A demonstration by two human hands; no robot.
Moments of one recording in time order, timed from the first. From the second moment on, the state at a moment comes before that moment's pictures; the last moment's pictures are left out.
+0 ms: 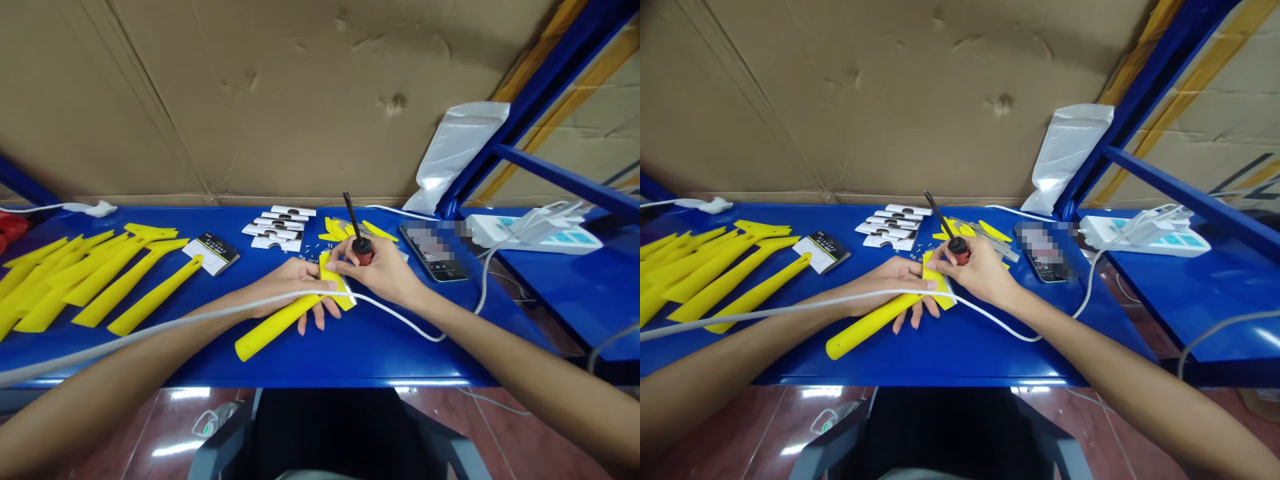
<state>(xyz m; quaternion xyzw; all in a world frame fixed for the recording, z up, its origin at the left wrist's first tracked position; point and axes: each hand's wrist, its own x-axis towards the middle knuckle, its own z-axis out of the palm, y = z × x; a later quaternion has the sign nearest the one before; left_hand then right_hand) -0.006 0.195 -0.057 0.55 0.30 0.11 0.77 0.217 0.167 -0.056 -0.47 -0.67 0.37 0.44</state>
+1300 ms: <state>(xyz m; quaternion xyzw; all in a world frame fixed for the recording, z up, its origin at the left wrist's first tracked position) -0.011 0.196 -0.049 0.69 0.34 0.19 0.61 0.216 0.165 -0.055 -0.48 -0.52 0.51 0.49</state>
